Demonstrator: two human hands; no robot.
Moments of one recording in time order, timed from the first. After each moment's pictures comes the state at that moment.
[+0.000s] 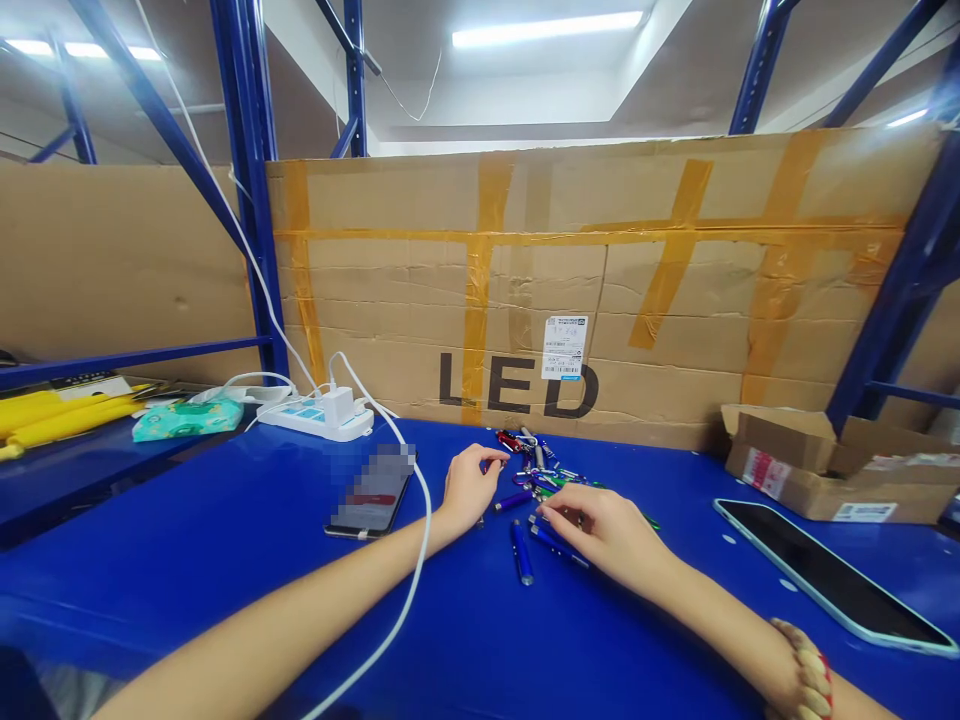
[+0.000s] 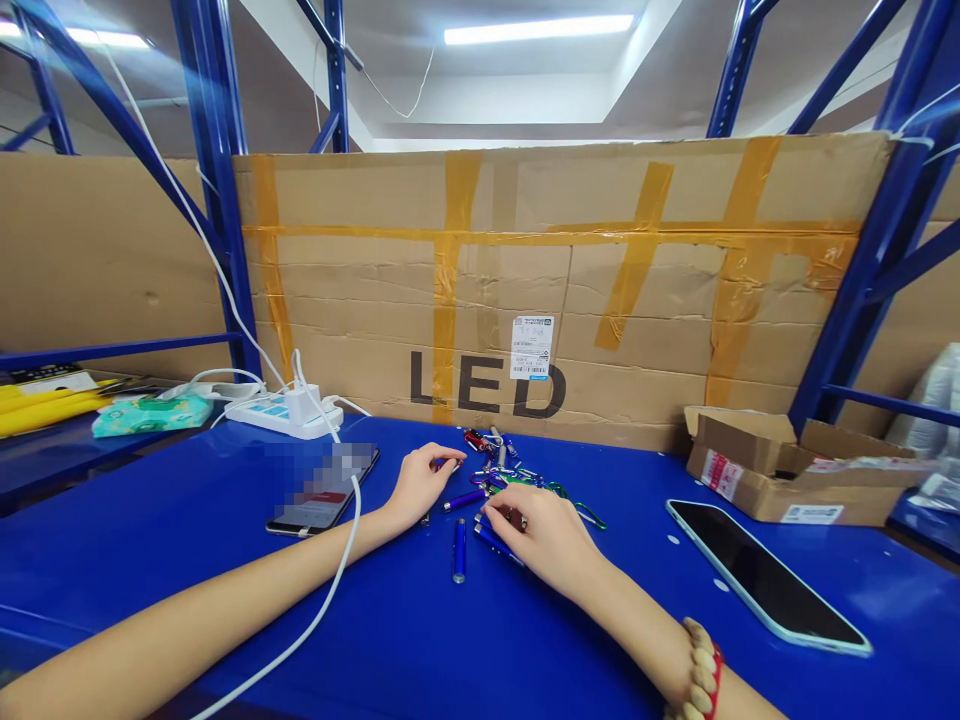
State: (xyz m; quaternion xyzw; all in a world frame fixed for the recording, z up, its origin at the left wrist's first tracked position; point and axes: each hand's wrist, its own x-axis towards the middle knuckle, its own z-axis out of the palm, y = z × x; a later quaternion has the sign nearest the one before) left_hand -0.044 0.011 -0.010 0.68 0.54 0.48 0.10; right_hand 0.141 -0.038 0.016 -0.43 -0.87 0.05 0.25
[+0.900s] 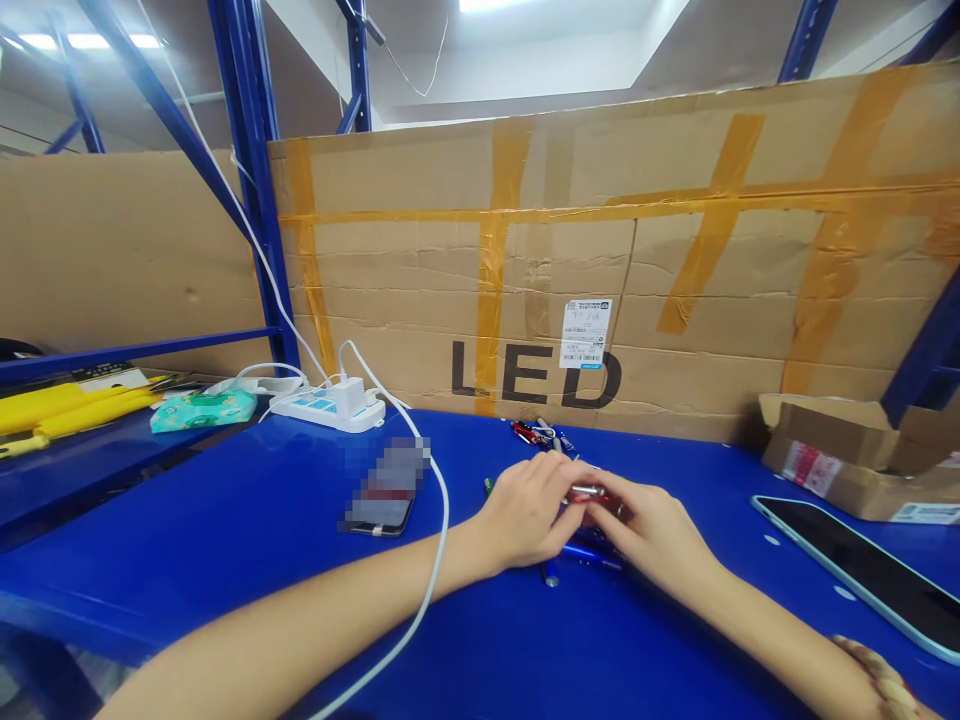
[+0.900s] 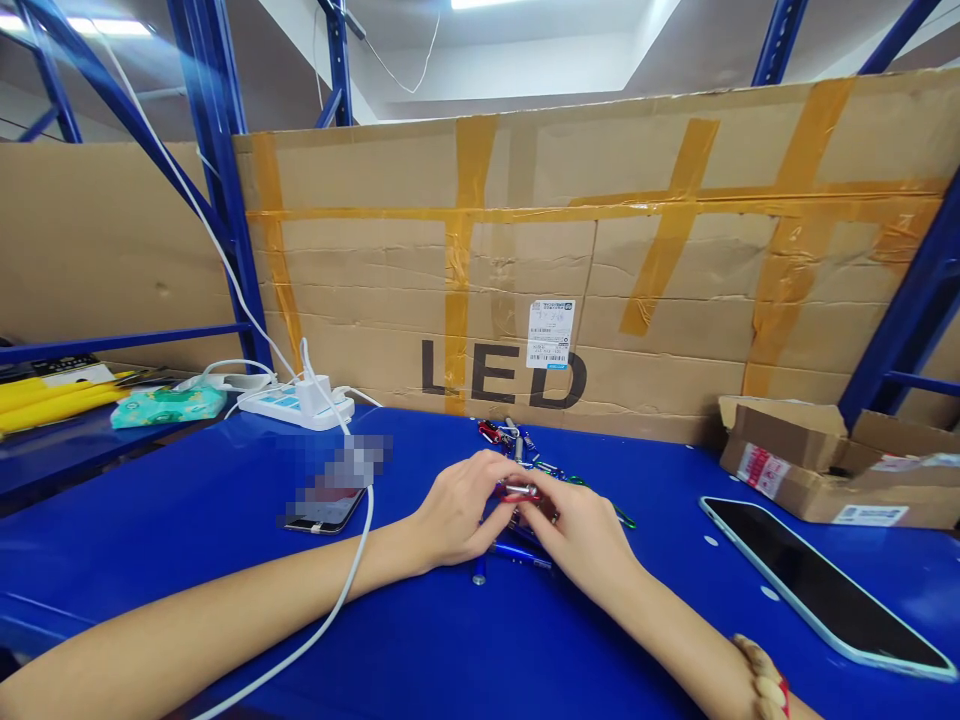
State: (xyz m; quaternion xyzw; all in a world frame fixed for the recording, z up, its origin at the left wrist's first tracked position) left_hand -0.026 -0.030 0.000 0.87 0.30 0.37 -0.13; right_hand 0.145 -0.034 0.009 -0.47 -0.82 0.05 0.33
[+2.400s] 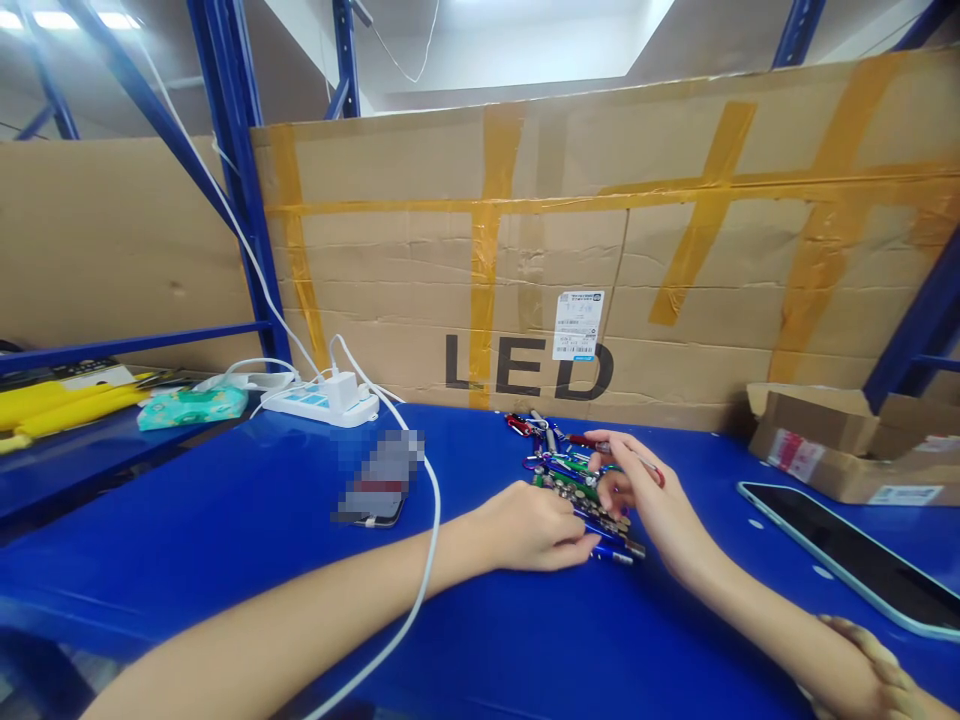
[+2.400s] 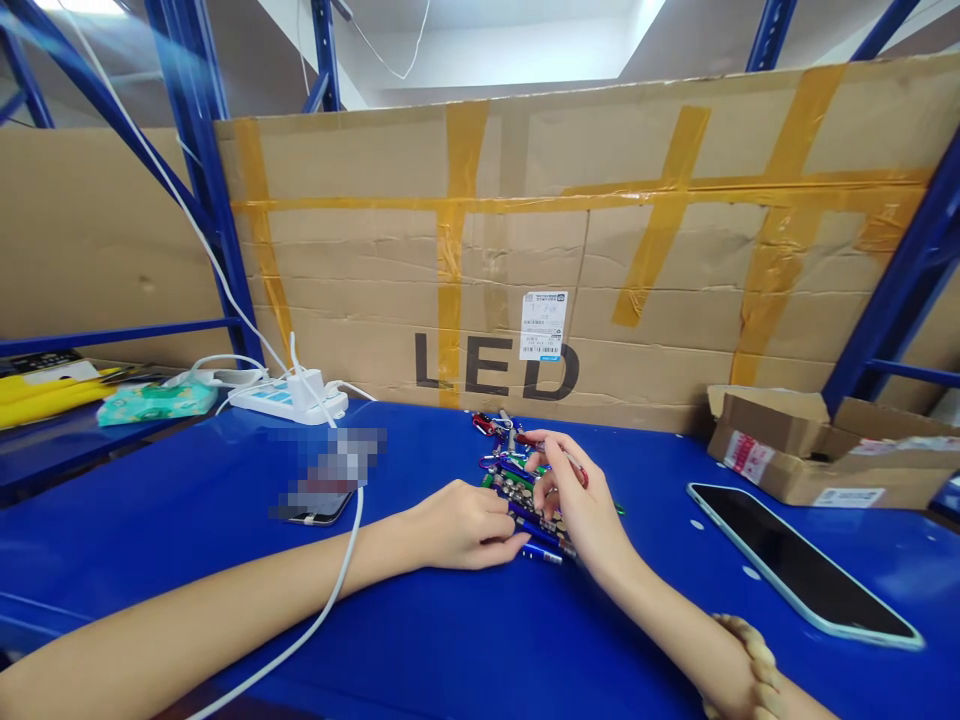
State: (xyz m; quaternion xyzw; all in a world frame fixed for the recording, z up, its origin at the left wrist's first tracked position) left_hand -0.021 -0.029 -0.010 0.93 0.20 0.27 -0.15; right_hand 0.136 -0.039 0.020 -0.42 -0.60 0.40 0.55
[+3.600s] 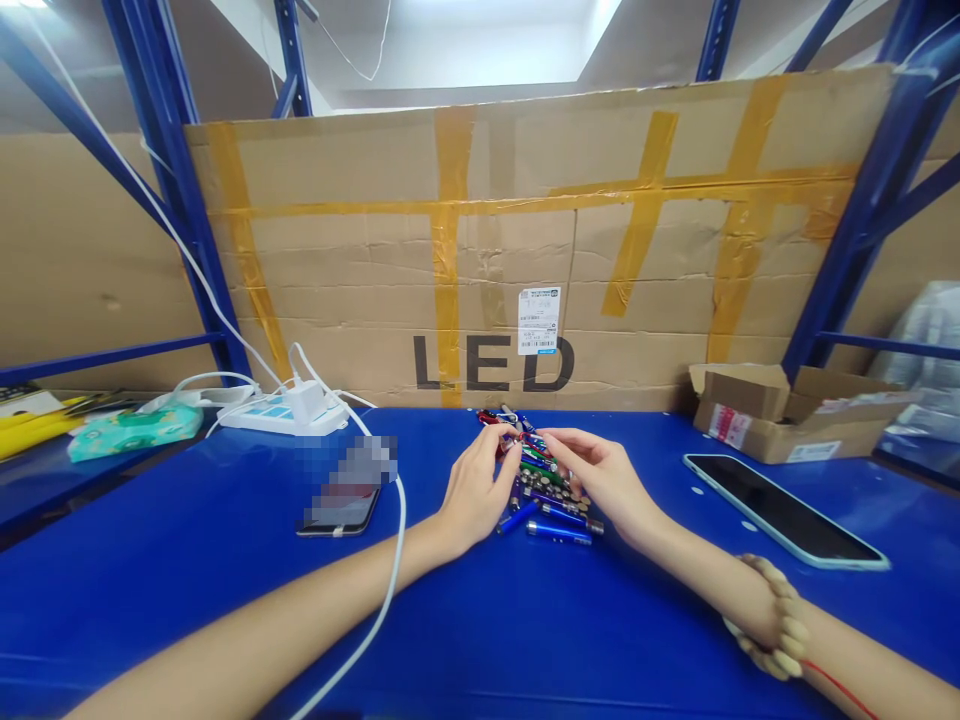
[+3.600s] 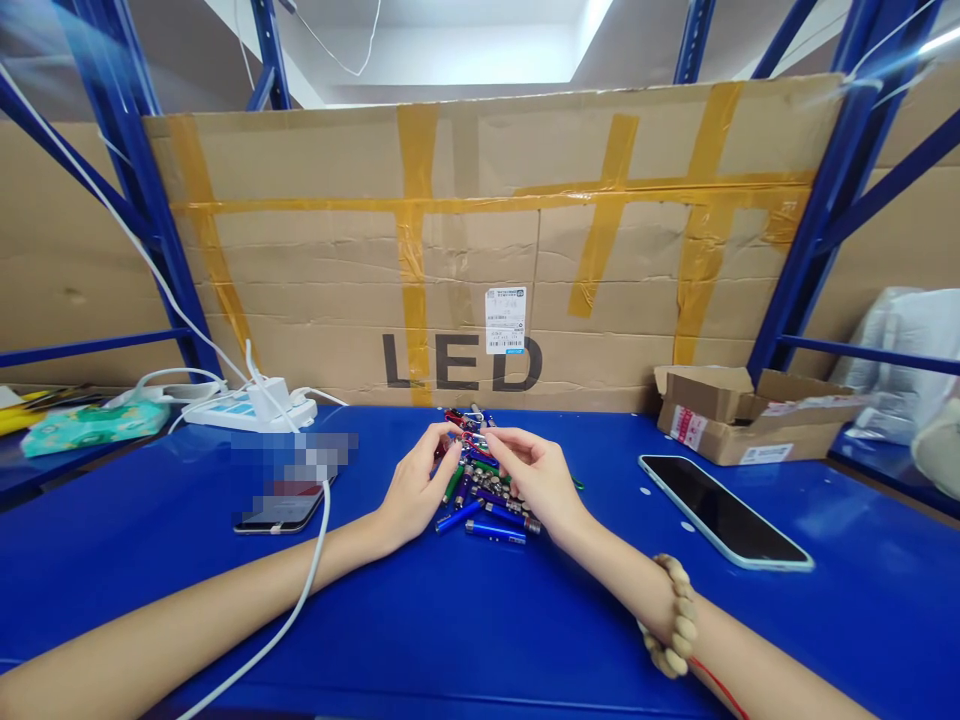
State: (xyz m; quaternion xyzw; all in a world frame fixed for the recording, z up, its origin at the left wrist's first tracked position) left_hand -0.019 -0.032 0.003 0.77 0.42 0.47 0.10; right_hand 0.142 -0.031 0.019 -0.42 -0.61 0.39 0.55
